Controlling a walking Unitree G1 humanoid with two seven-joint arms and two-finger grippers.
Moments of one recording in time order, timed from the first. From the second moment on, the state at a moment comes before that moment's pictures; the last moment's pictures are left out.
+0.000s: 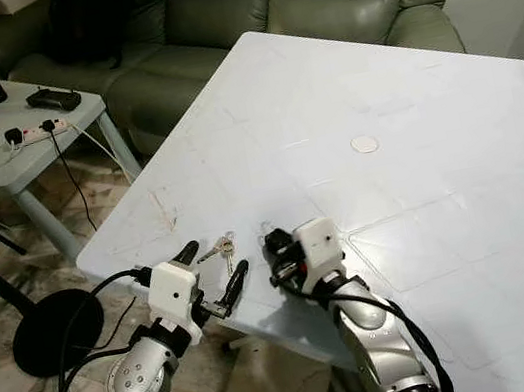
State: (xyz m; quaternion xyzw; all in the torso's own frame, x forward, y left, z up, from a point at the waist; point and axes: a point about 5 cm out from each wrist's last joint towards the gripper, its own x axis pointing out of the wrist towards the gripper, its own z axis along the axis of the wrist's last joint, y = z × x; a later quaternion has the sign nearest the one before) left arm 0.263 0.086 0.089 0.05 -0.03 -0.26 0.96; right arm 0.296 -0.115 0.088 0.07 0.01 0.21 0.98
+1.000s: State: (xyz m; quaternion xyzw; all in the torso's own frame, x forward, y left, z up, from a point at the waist) left arm 0.299 0.117 0.120 0.01 -0.07 -0.20 0.98; right arm 0.318 -0.169 0.146 0.11 -0.13 0.10 0.98
